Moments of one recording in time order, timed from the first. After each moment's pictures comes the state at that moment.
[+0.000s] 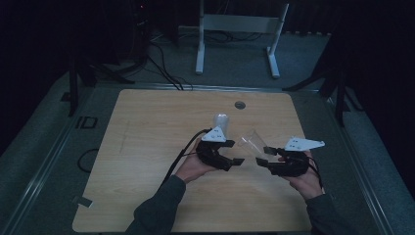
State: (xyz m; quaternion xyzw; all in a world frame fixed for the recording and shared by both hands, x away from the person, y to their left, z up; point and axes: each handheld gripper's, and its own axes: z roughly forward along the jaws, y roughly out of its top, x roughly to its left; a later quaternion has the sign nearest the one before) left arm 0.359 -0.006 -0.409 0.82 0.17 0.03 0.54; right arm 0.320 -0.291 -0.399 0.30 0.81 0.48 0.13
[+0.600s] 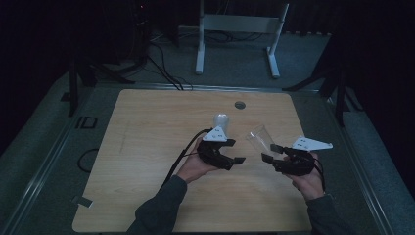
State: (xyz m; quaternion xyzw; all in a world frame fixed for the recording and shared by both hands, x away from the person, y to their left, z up) left arm 0.359 -0.009 -0.409 0.82 0.18 0.04 0.54; right arm 0.319 -0.305 -0.401 0.35 0.78 0.49 0.16
